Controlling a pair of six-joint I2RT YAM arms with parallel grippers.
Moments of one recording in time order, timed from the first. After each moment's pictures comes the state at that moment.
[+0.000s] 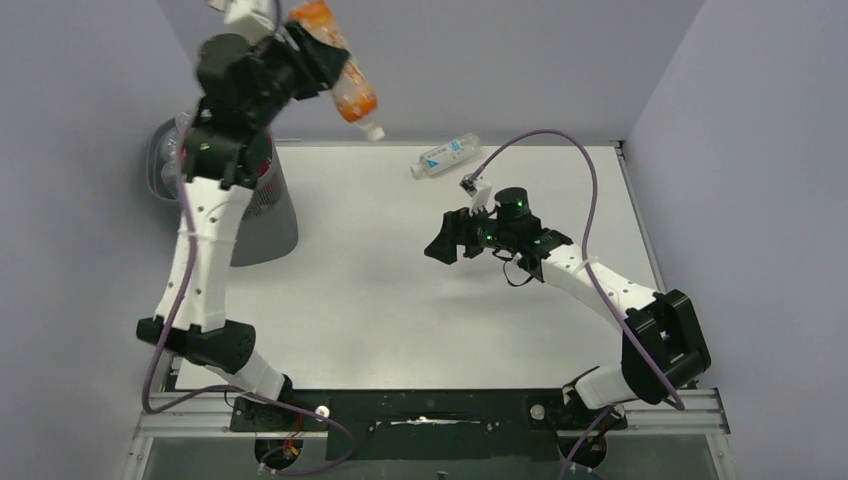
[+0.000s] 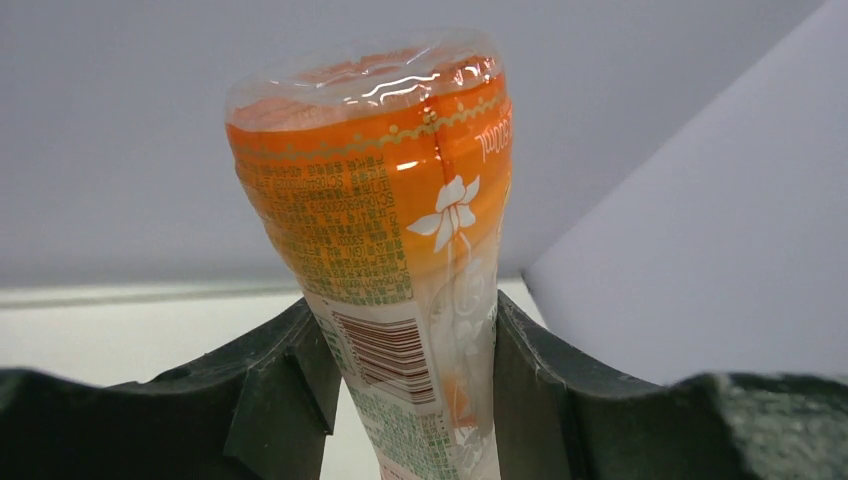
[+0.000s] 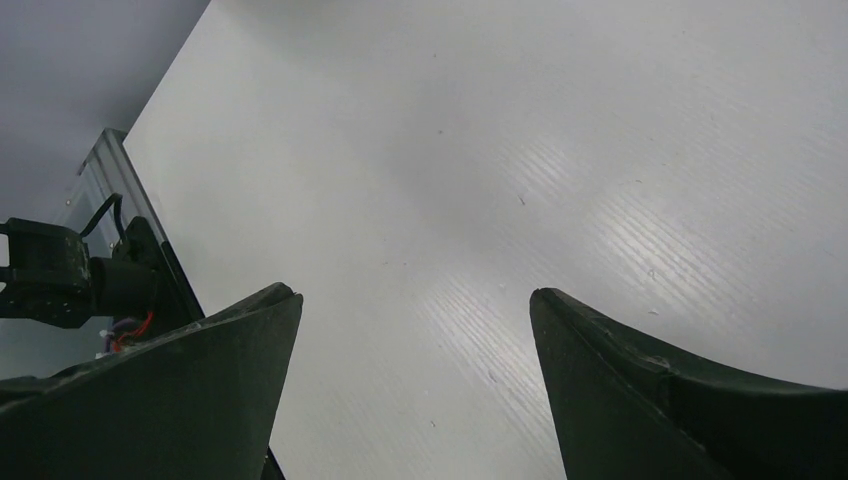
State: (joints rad) left arm -0.32 1.65 2.09 -0.48 0.11 -0.54; right arm 0.50 1.45 0.95 -0.02 -0.52 0.29
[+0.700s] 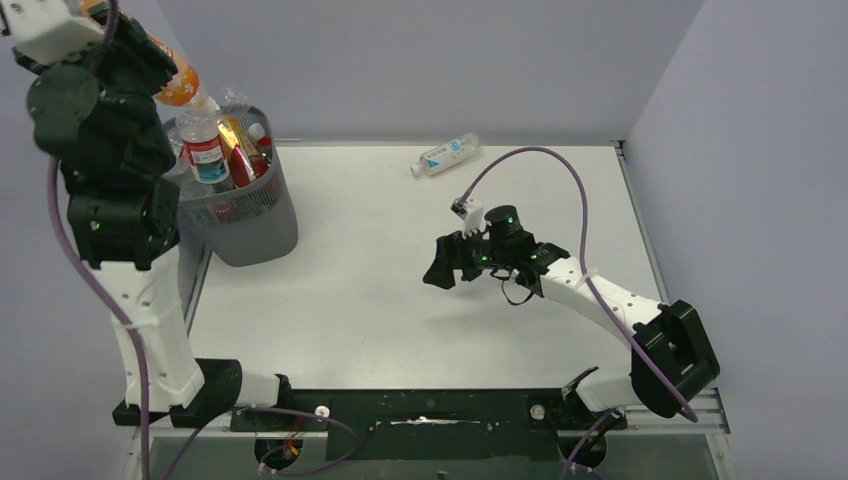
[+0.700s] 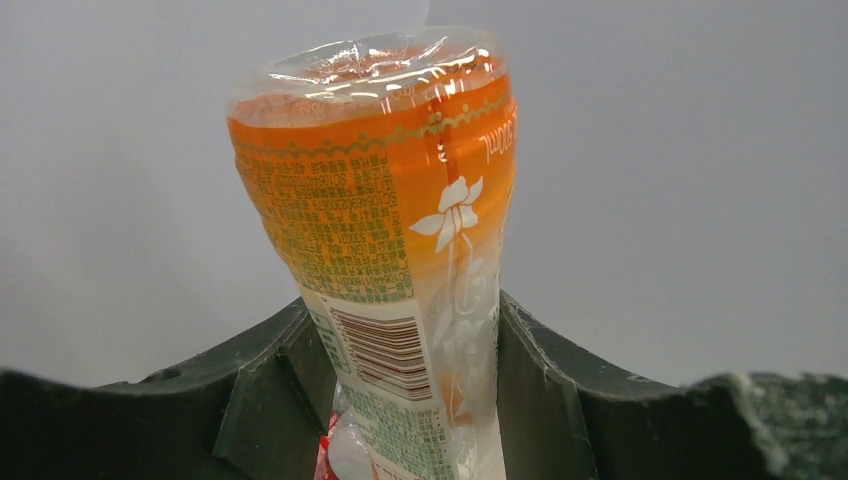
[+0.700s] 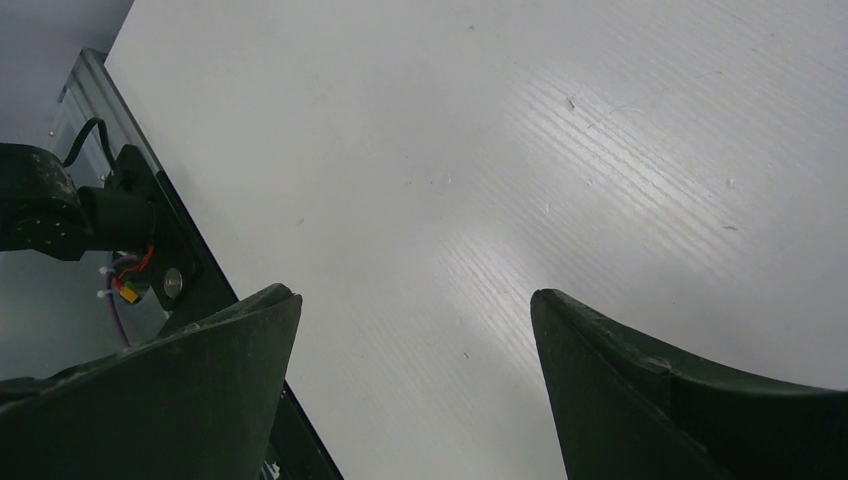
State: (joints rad) left arm -0.07 1.37 2.31 -0.57 -0.51 -0.12; right arm 0.59 1.37 0.88 -0.14 -0.47 0.29
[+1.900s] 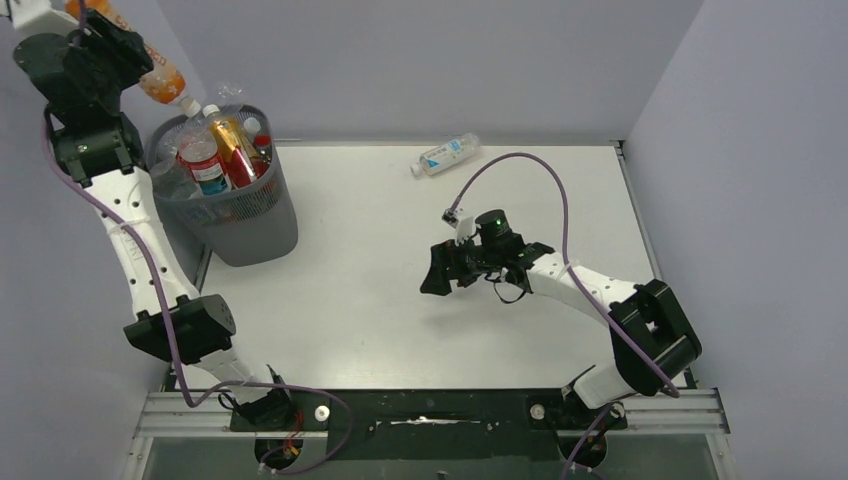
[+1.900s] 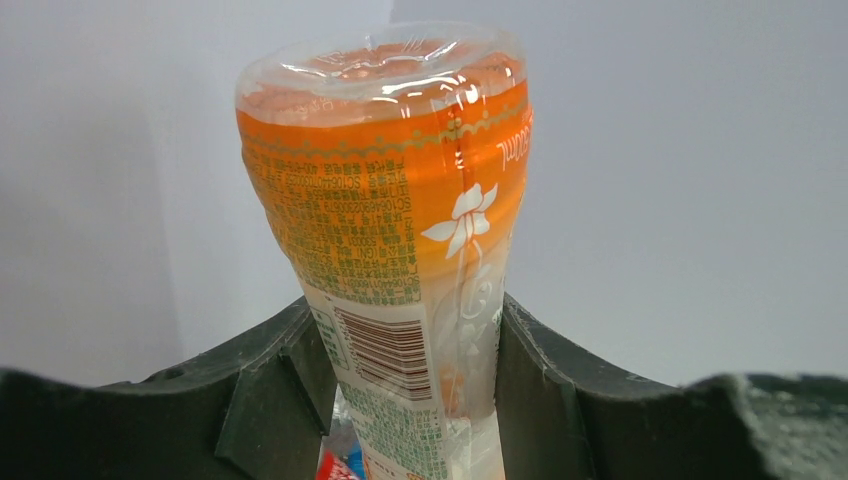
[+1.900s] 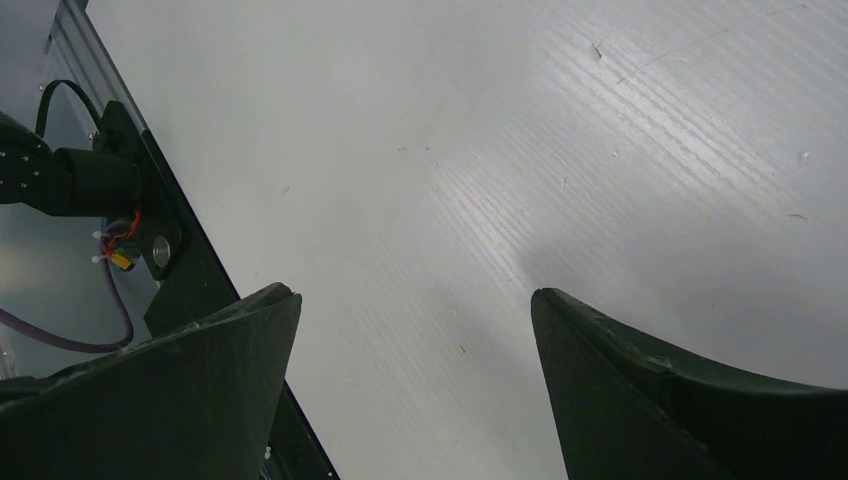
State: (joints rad) left arm 0.46 1.68 2.22 -0.41 0.16 -0.37; right arm 0.60 1.49 0.87 -0.11 -0.54 0.27
